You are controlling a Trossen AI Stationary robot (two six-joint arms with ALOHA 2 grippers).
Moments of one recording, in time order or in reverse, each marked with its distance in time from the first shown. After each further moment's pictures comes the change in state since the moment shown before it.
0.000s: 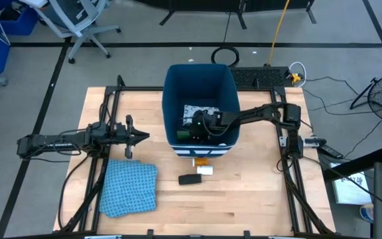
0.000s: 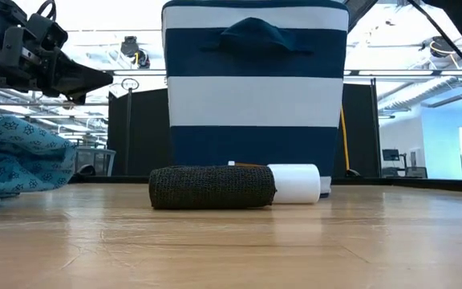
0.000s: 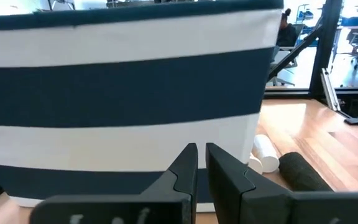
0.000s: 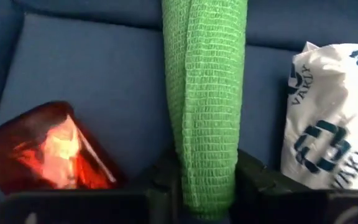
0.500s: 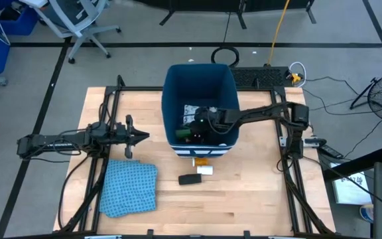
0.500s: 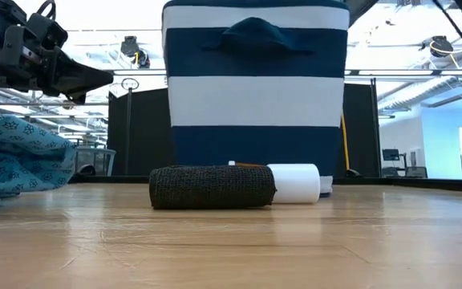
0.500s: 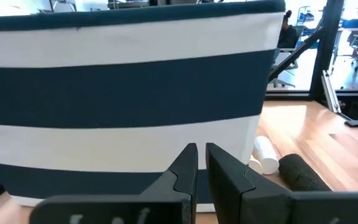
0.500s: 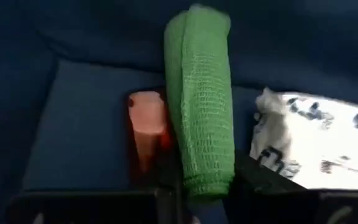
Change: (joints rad) left arm 0.000 0.000 0.000 0.006 -0.005 -0.006; right arm 0.005 -0.085 -0.002 -0.004 -0.005 -0.027
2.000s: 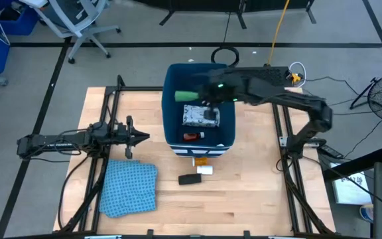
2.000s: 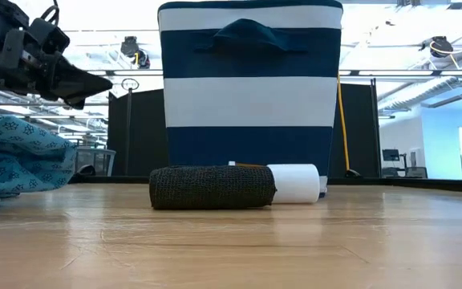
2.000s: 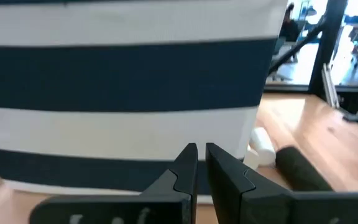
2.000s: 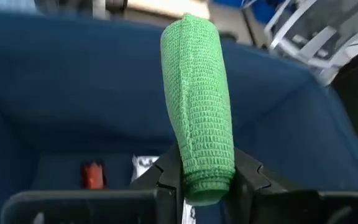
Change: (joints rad) left arm 0.000 0.000 0.000 -0.042 0.000 -0.027; right arm -0.062 -0.268 0.488 -0.511 0.143 -0.003
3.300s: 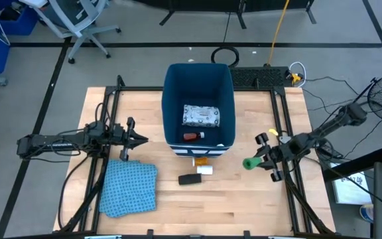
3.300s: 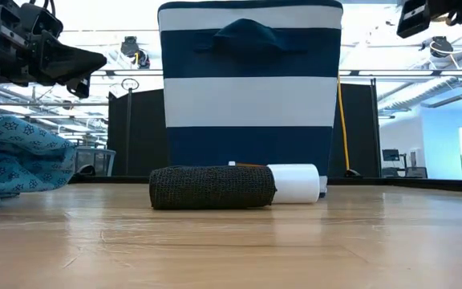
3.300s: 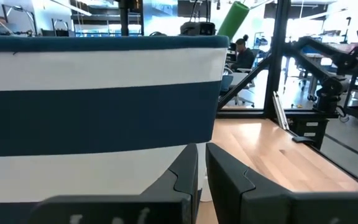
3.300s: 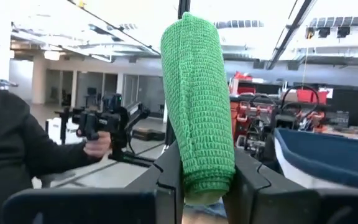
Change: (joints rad) left arm 0.000 0.000 0.000 0.114 0.157 -0.040; right arm 0.765 -1.087 -1.588 1.442 0.063 0.234
